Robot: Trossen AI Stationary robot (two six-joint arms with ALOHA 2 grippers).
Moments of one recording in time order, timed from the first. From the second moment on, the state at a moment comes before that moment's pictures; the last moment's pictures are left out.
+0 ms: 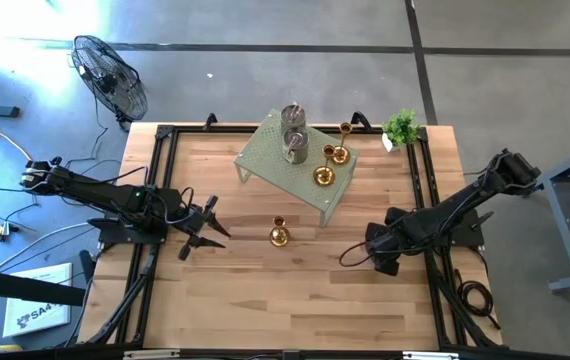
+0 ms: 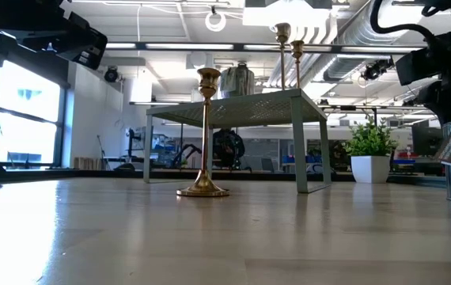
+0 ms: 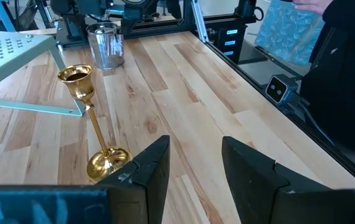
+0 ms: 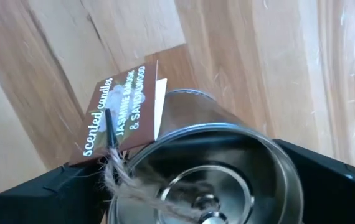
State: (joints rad) left arm -0.20 0.66 0.38 -0.01 0.16 0.05; right arm 0.47 1.29 0.74 -0.98 0.15 0.79
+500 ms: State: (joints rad) left arm -0.20 0.66 0.38 -0.01 0.16 0.05; right arm 0.47 1.29 0.74 -0.98 0.12 0.91
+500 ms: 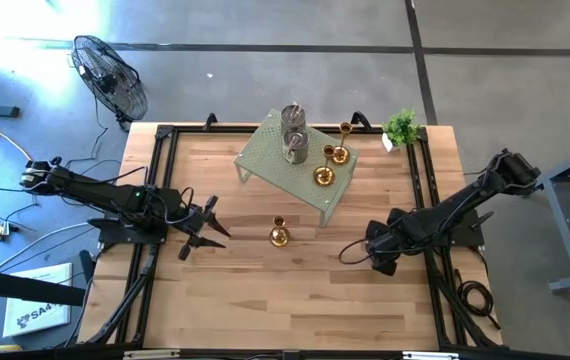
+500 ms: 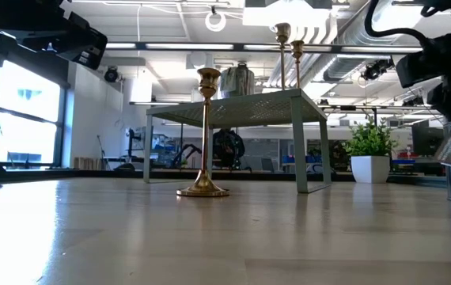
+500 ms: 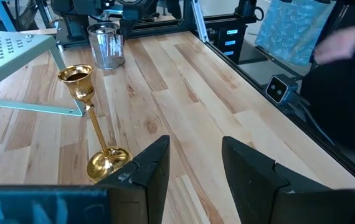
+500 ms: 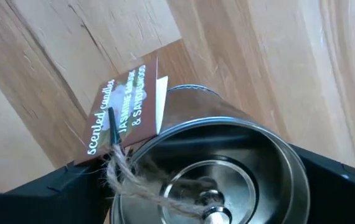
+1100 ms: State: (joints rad) left arm -0.20 0.66 0.38 -0.01 0.16 0.05; right arm 0.47 1.29 0.74 -0.94 0.12 0.95
